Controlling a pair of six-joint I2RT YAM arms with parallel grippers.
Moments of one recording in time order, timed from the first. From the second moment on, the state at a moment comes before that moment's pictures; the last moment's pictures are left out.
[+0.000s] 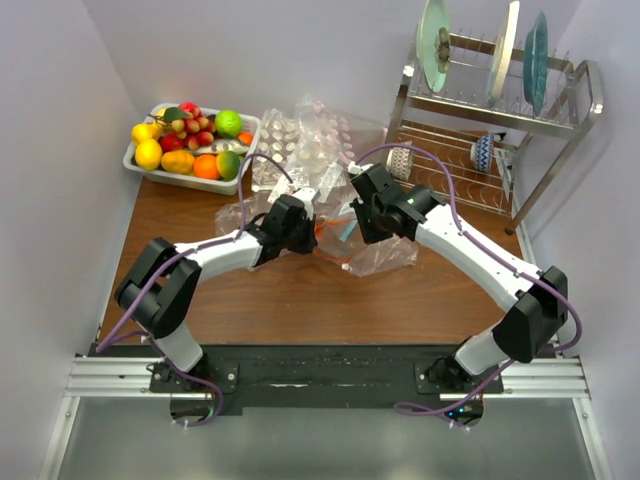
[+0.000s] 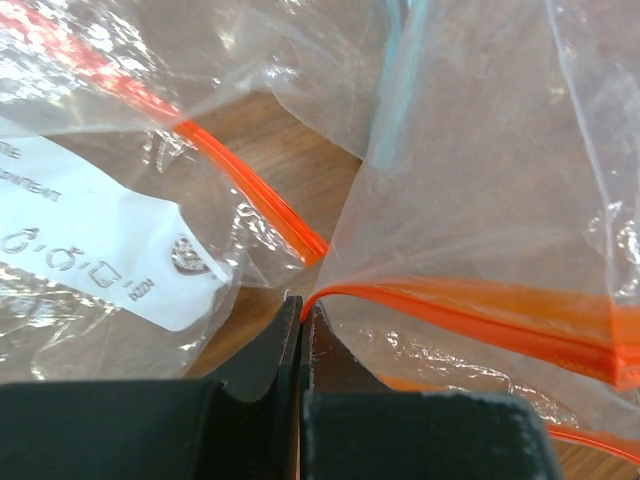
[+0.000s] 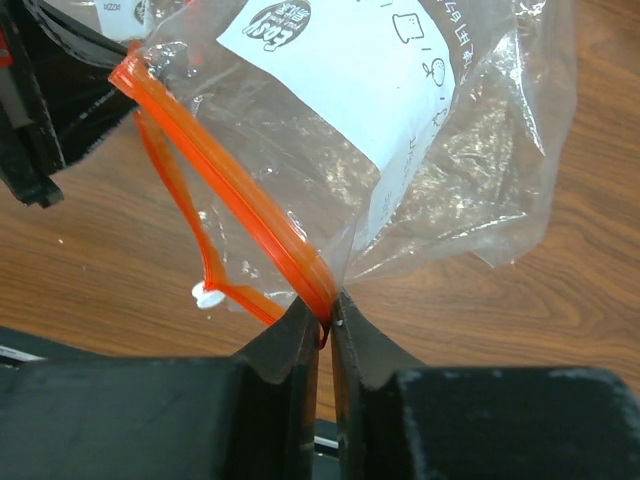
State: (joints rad) left arm -0.63 1.68 0.95 0.00 0.03 -0.36; right arm 0.69 1.51 1.43 -0.92 0.22 0.30
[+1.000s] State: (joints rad) left arm -0.60 1.66 1.01 -0.04 0.22 -0.35; right arm 0.77 1.66 1.43 -0.83 0.30 0.29
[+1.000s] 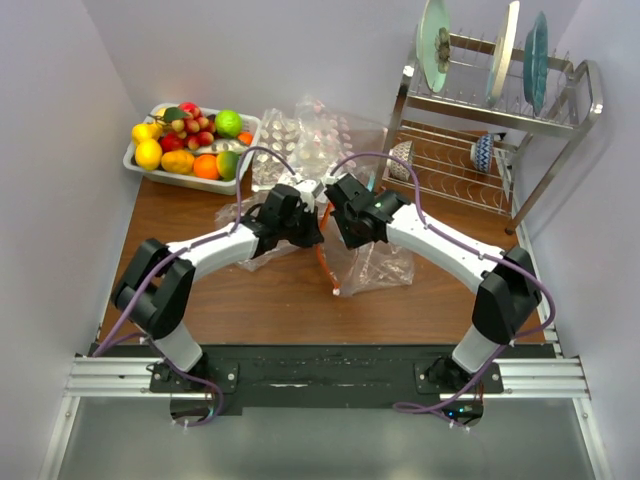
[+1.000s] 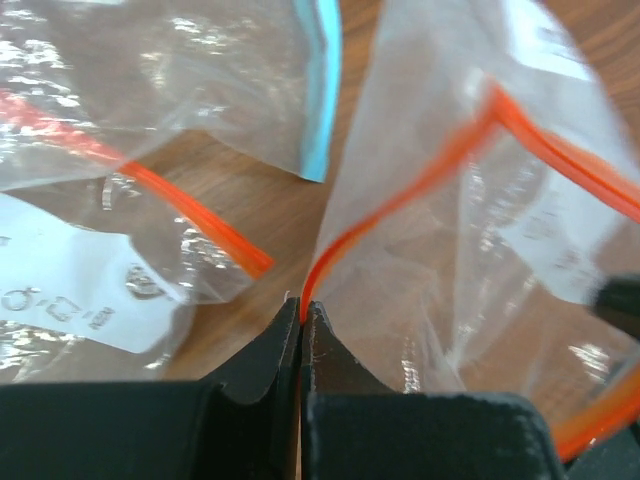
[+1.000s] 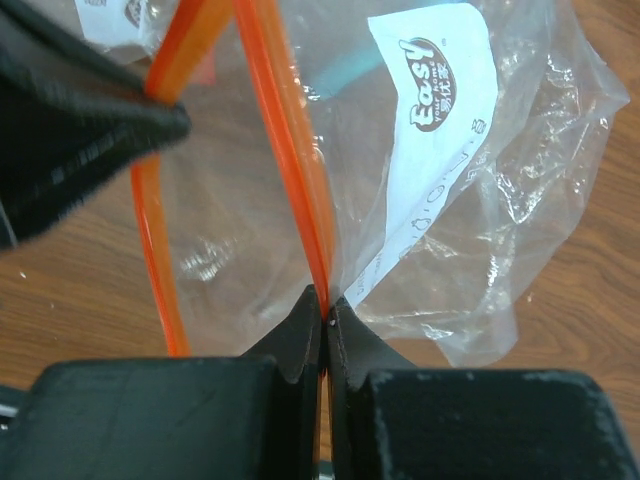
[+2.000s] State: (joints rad) left arm -0.45 1.34 0.96 -0.08 -0.11 -0.33; right arm 0.77 1.75 1.55 -0.84 0.30 0.40
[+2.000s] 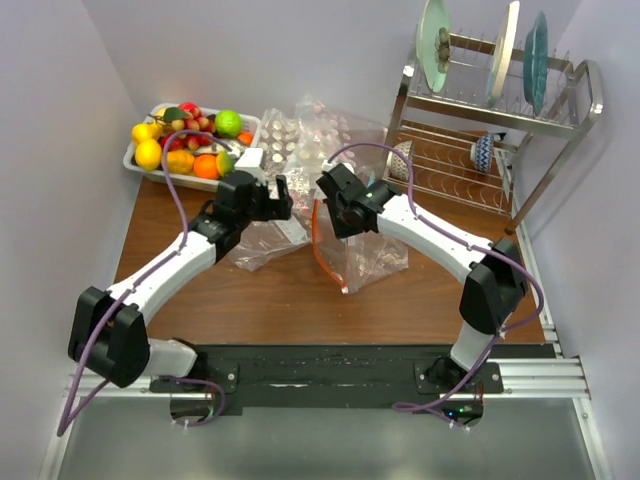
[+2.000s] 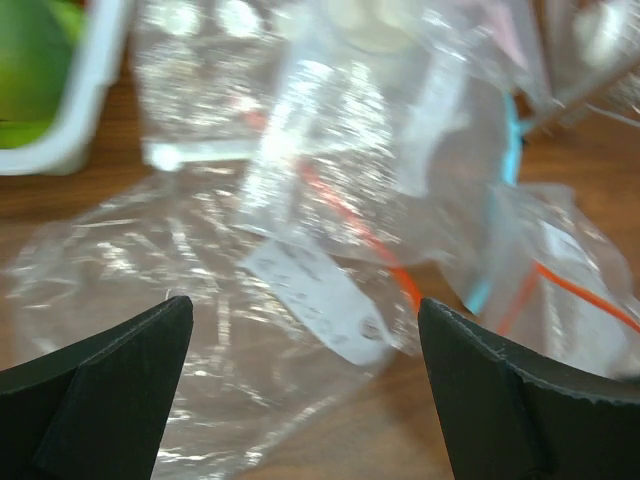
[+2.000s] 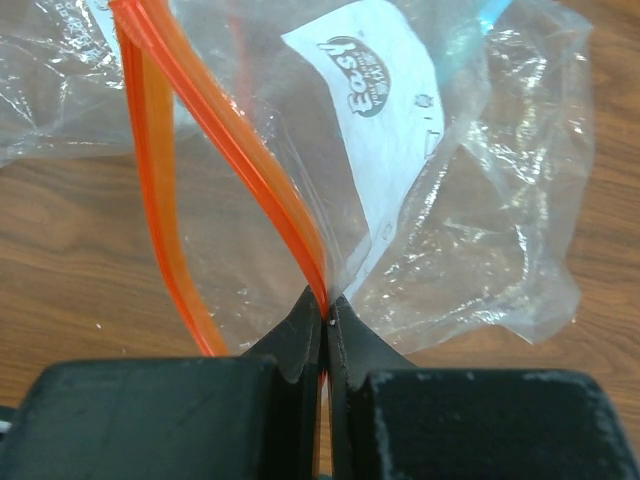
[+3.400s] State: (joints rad) left arm -0.15 1.94 1.47 -0.14 -0.35 -0.27; right arm 0.77 1.73 1.50 -0.74 0.27 0.40
